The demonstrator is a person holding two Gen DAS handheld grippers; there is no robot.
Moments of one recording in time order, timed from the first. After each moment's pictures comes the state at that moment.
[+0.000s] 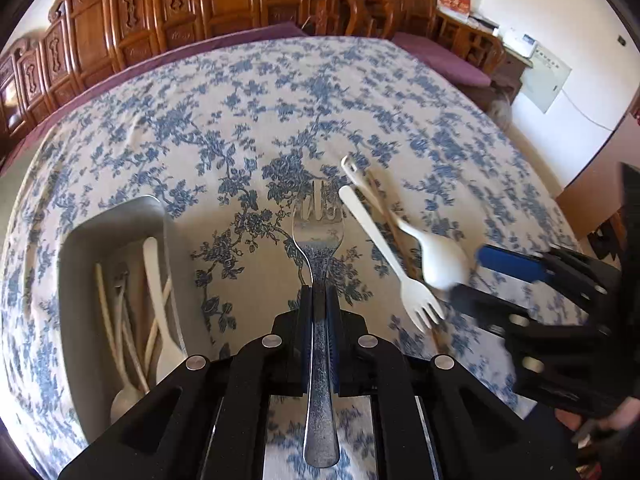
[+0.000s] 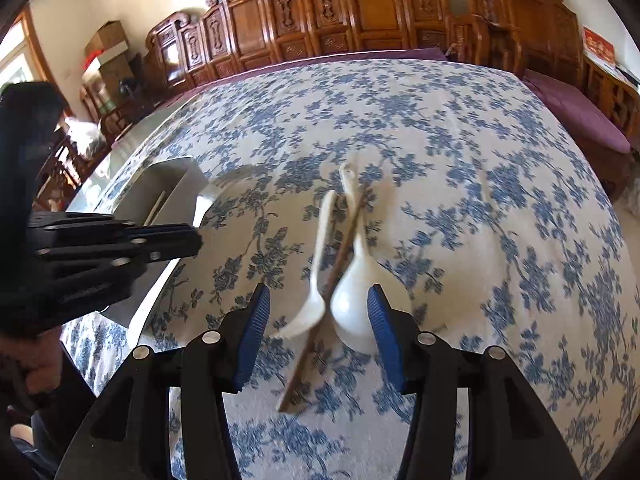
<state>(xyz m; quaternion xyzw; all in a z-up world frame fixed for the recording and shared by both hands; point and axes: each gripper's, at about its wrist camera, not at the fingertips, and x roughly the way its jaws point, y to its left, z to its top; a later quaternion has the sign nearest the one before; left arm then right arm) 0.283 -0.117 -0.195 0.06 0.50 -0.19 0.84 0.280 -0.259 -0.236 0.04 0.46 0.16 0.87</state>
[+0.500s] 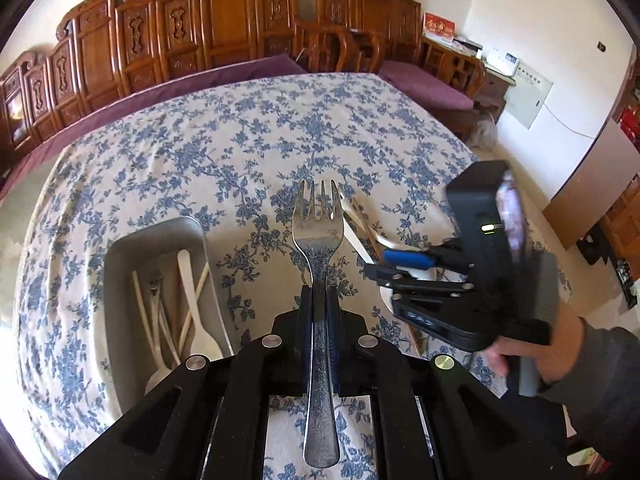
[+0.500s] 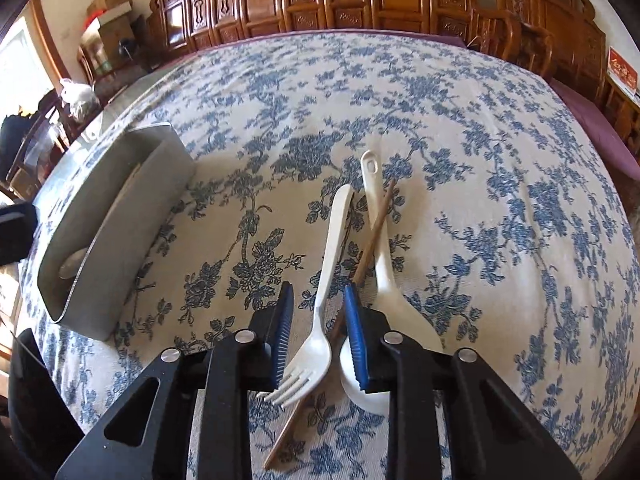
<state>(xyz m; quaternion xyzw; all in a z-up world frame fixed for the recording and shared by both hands) 0.249 -0.094 -0.145 0.05 0.46 -0.20 0.86 0.323 -0.229 -0.270 -0.02 0.49 0.16 0.85</state>
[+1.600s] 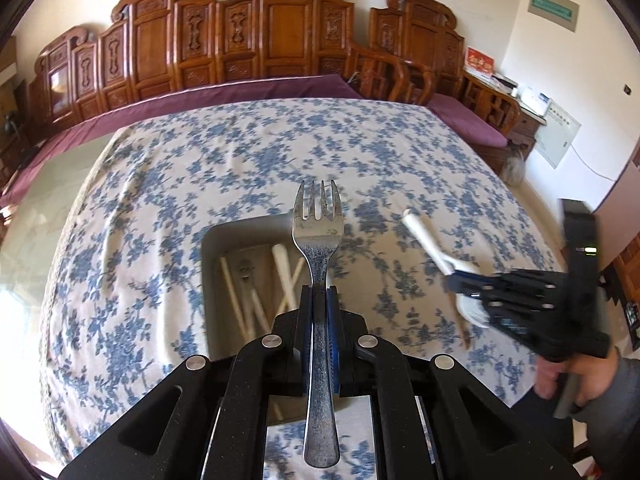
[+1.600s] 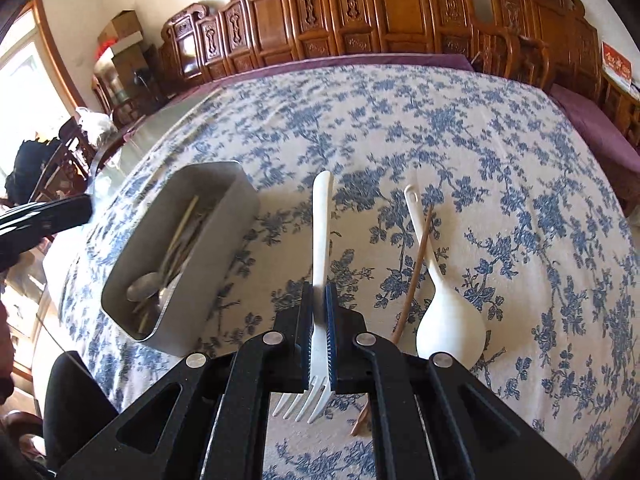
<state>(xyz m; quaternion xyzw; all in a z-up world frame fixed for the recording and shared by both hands) 0.242 0.002 -0.129 0.01 0.44 -0.14 0.89 0.281 -0.204 -0.216 0.03 0.45 0.18 0.87</state>
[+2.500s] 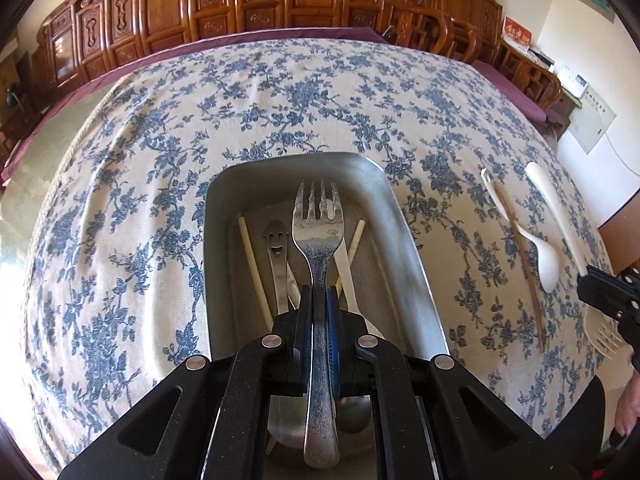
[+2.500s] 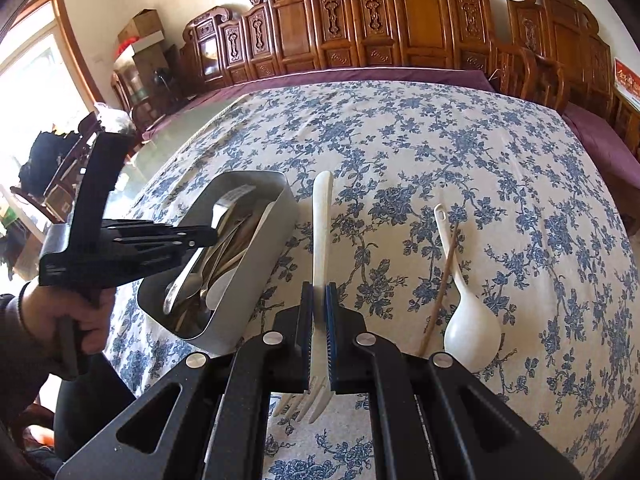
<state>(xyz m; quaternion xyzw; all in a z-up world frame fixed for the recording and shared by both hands) 0.299 0.016 -0.212 0.02 0.51 -0.10 0.85 0.266 -0.183 -0.192 0.02 0.44 0.21 0.87</state>
